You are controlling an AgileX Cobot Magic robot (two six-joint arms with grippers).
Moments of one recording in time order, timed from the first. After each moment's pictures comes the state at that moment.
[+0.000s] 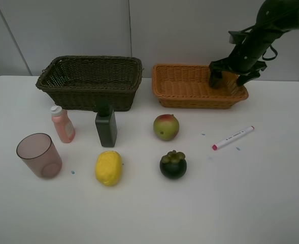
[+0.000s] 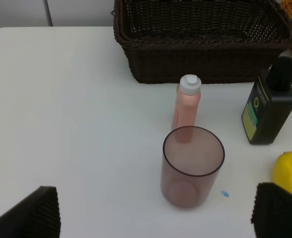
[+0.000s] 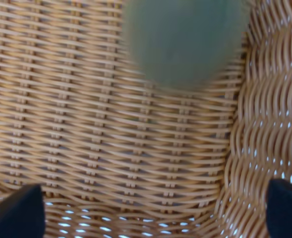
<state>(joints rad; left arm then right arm) -0.11 -0.01 -0.51 0.02 1.07 -0.05 0.06 2.19 -1.75 0.04 0.86 -0.10</state>
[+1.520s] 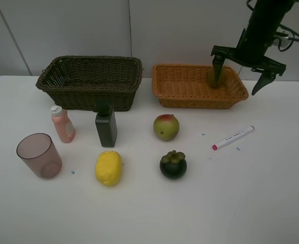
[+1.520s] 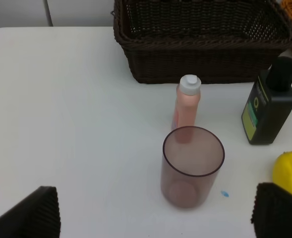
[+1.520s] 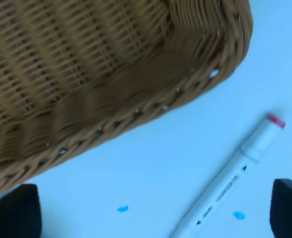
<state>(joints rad) -0.11 -0.01 -0.51 0.02 1.07 -0.05 0.17 2.04 -1.72 -0.09 1.21 0.74</state>
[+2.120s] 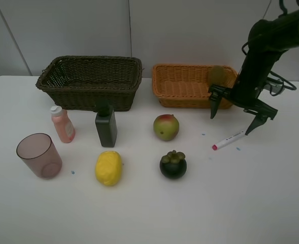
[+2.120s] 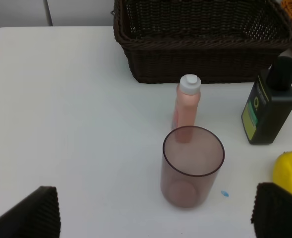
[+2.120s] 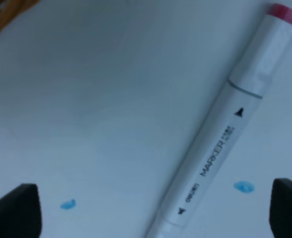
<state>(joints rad) -0.11 -0.01 -0.51 0.02 1.07 -0.05 0.15 2.04 -1.36 -0.01 0.97 0.85</state>
